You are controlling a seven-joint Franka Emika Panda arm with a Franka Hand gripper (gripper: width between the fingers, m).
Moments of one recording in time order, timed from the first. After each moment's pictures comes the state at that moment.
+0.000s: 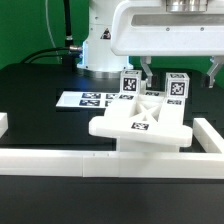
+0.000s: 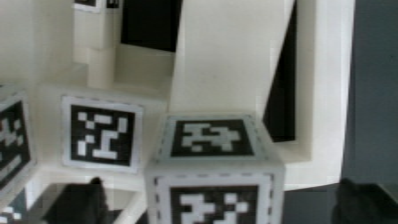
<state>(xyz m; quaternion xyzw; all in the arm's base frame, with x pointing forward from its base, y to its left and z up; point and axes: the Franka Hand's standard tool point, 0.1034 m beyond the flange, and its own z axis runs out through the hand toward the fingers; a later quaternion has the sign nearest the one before) 0.619 0.076 0.115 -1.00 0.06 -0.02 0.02</state>
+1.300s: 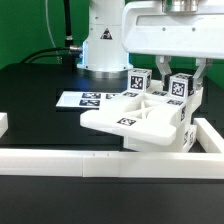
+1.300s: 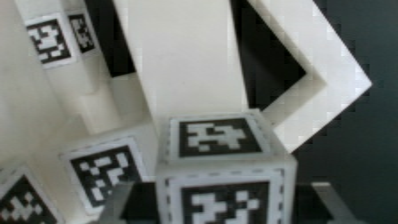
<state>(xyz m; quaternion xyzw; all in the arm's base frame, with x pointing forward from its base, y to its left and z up) 0.622 0.078 0.114 -0.91 0.41 -0.03 0.03</state>
